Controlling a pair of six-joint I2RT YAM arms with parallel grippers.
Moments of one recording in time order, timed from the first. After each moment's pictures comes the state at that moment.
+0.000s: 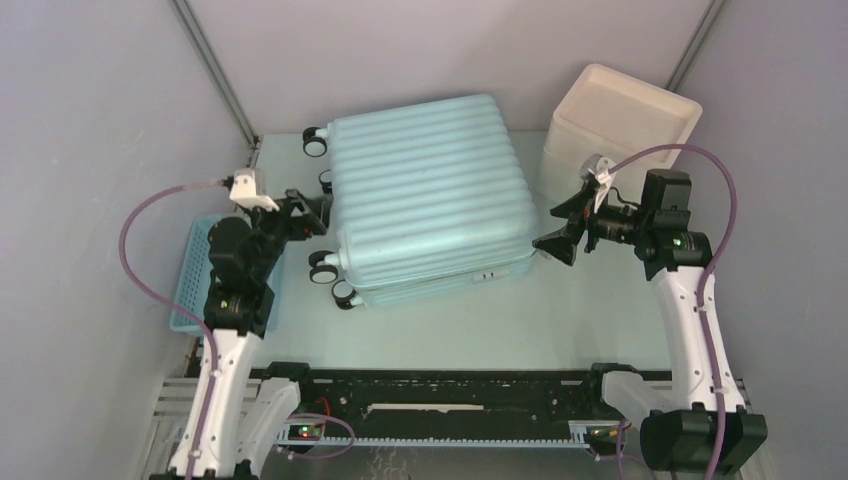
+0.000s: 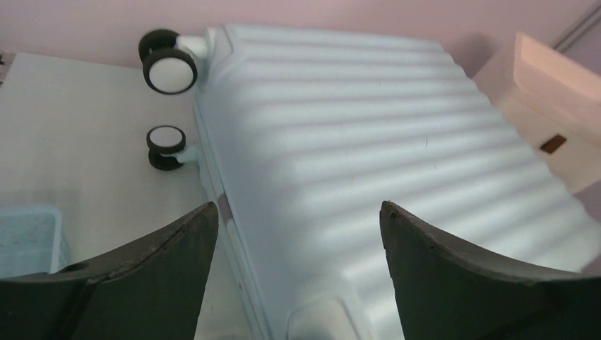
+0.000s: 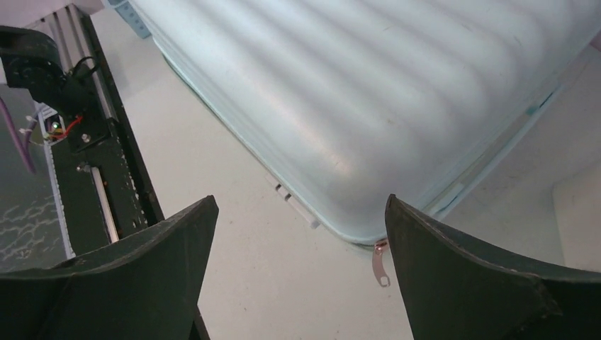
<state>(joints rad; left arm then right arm) -0.03 0.74 0.84 -0.13 0.19 -0.34 -0.07 1.01 1.10 -0.69 -1.06 -0.44</state>
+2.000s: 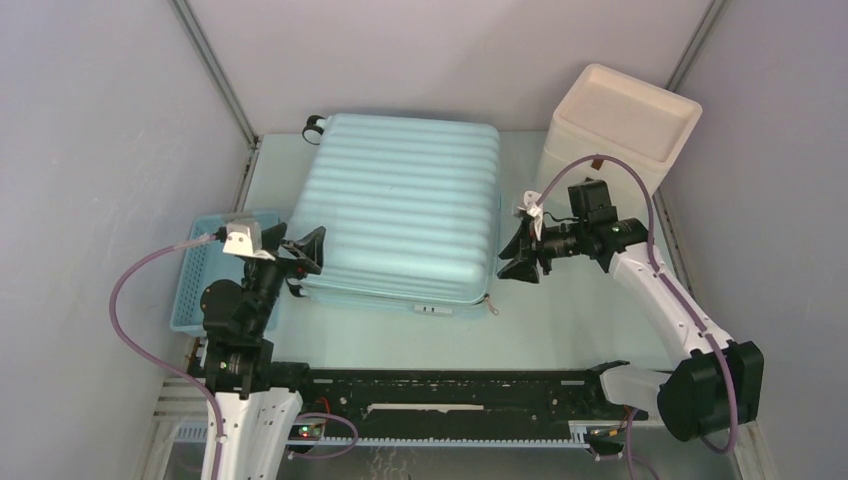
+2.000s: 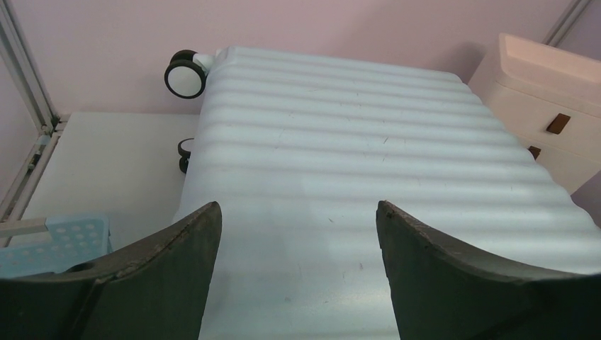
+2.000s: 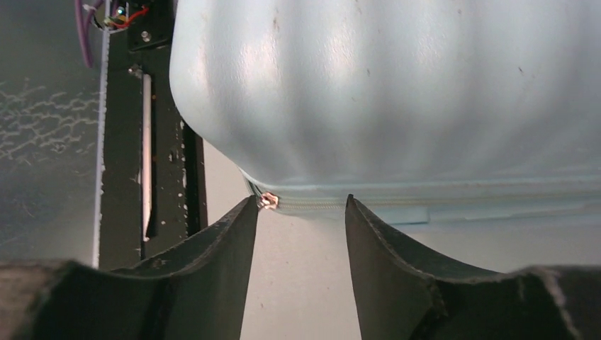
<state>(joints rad) -0.03 0.33 0.60 -0.15 0.19 -0.22 0.26 1.21 1.01 -0.69 -1.05 -0.64</state>
